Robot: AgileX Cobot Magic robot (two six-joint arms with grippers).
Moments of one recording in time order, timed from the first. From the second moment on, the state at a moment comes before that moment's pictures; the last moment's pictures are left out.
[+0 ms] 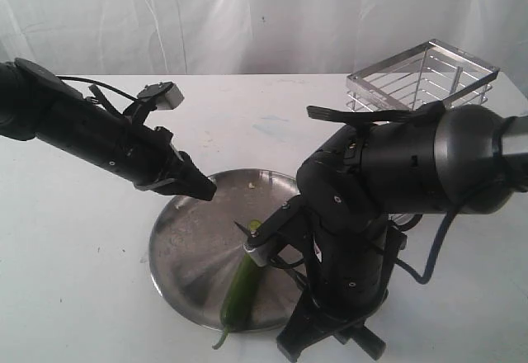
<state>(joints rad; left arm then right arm) -0.19 1.85 -1.13 -1.12 0.83 1.18 0.81 1.75 -0.99 -0.08 0.95 0.09</state>
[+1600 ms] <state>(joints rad) -0.30 1.90 -1.13 -1.20 0.80 1.18 0.81 1.74 -1.03 -0.19 0.95 0.11</state>
